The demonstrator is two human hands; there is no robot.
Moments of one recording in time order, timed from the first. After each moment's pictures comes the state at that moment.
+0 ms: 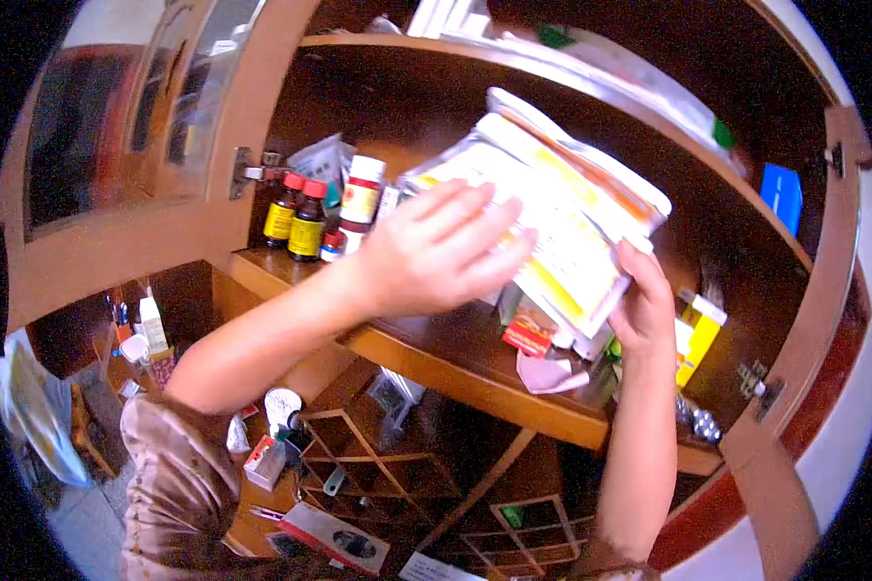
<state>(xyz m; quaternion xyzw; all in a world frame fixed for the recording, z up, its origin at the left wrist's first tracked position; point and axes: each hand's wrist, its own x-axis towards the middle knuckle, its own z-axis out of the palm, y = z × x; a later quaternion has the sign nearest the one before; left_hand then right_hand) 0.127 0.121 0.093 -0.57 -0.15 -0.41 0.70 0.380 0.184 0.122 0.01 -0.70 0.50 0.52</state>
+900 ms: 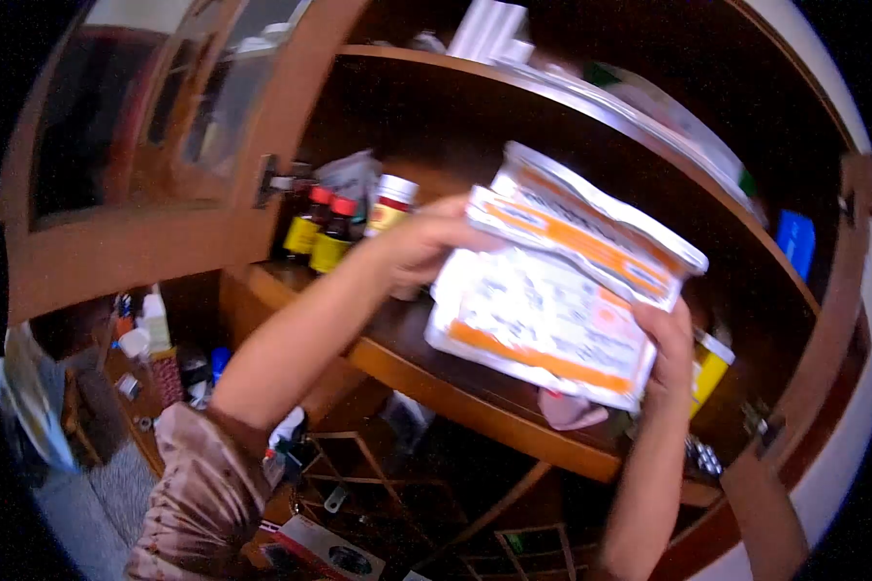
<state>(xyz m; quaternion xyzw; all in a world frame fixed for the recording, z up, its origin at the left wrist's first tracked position) 0.085 0.162 0.109 -0.69 0.04 -0.54 -0.49 0.367 0.159 0.121 -0.09 -0.73 0.37 0.57</state>
